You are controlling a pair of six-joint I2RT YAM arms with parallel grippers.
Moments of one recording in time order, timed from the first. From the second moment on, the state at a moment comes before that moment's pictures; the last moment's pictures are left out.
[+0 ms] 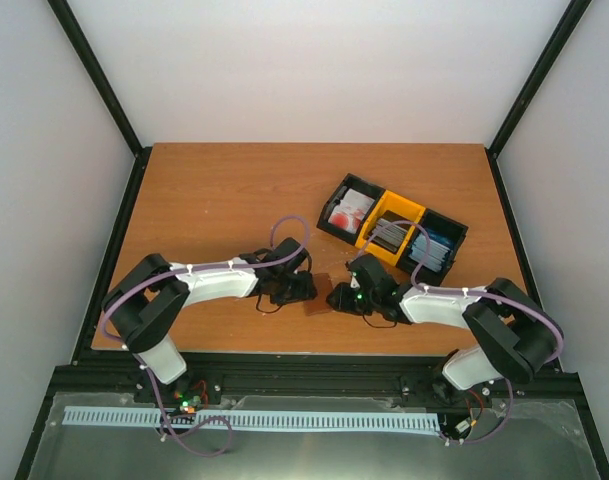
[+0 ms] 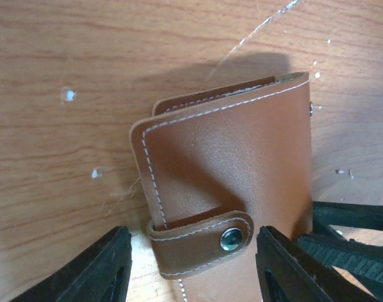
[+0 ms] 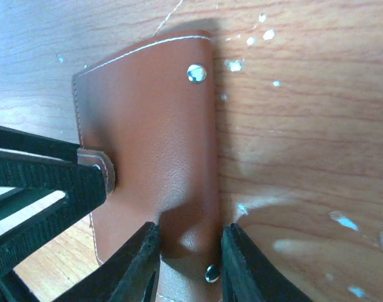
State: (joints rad) left arm -0.83 1.66 0.87 -0.29 0.16 -0.92; right arm 0.73 1.45 0.52 0.02 -0.25 0.81
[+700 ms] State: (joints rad) left arm -0.86 1.71 0.96 -0.38 0.07 -0.89; right arm 0.69 1.40 0.45 0.08 -0.34 0.82
